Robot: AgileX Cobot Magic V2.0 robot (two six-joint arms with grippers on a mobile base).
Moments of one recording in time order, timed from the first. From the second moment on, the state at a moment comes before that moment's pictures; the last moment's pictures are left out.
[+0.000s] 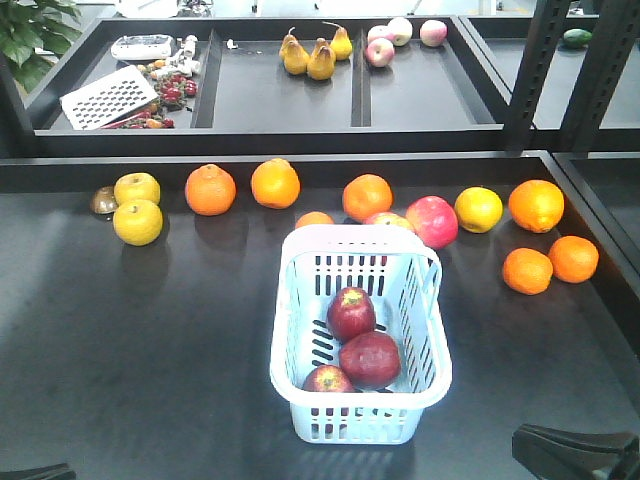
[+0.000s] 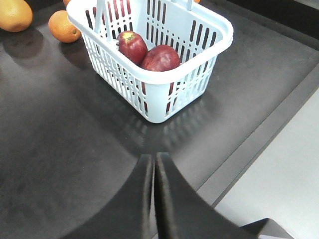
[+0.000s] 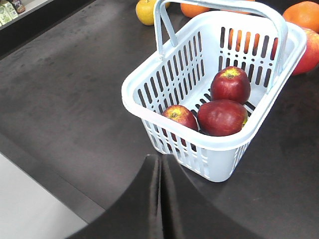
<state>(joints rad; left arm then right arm) -0.43 0.42 -0.36 -0.48 0.65 0.48 0.36 0.48 -0.32 0.61 0.51 -0.54</state>
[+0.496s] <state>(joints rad) -0.43 0.42 -0.11 -0.14 0.35 -0.12 0.36 0.48 -0.32 0.61 0.51 -0.54</state>
